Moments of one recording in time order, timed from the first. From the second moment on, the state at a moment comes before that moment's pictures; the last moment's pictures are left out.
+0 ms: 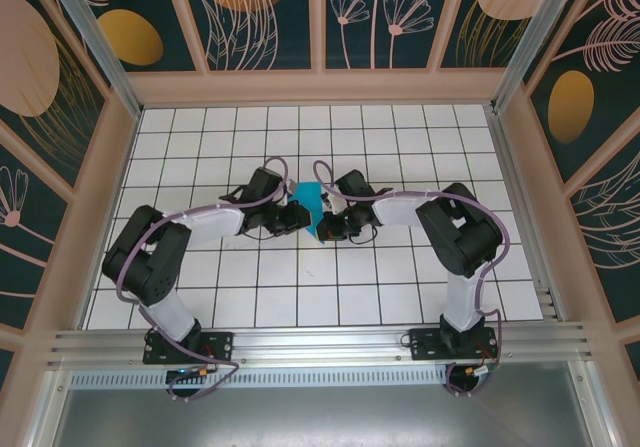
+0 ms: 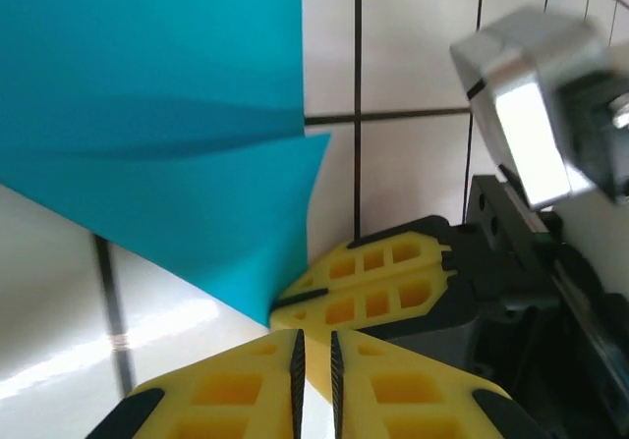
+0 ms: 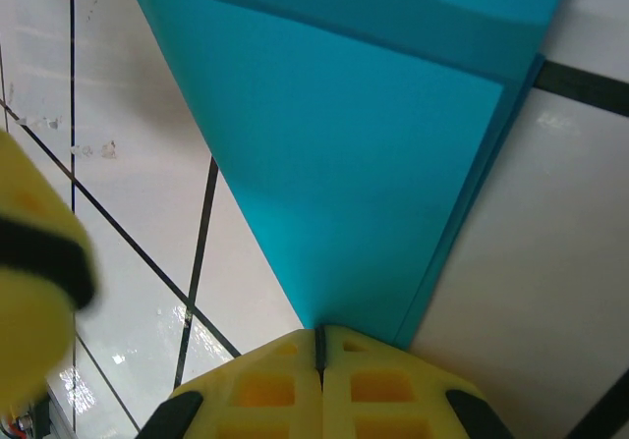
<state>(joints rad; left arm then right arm) -0.55 1.71 0.87 -0.07 0.51 -0.81 0.65 1.91 1.02 -0.21 -0.57 0.44</state>
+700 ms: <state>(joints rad) -0.57 1.84 0.87 0.02 0.44 -0.90 0.65 1.91 1.02 -0.22 -0.57 0.44</state>
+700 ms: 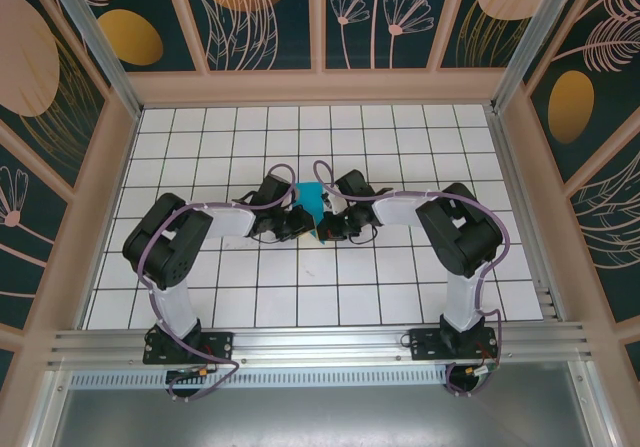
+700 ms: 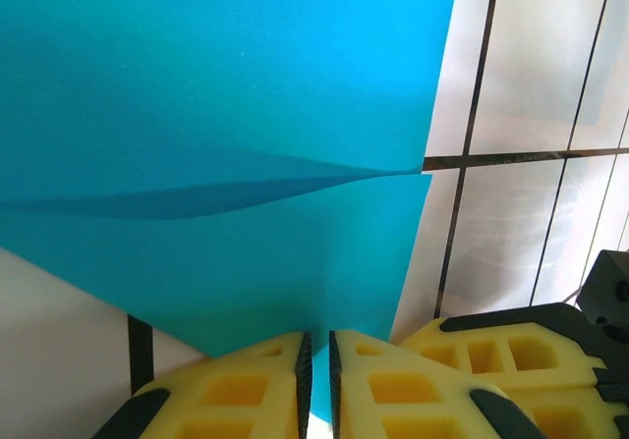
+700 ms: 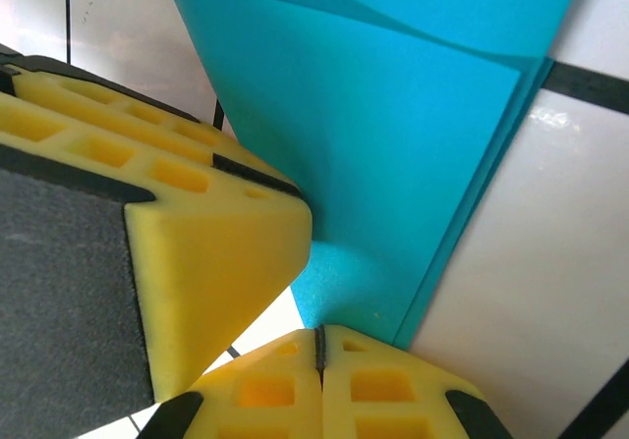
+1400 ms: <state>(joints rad) -0.45 1.88 1.00 -0.13 0.38 -0.76 0.66 1.90 1.02 -0.23 -0.54 0.44</state>
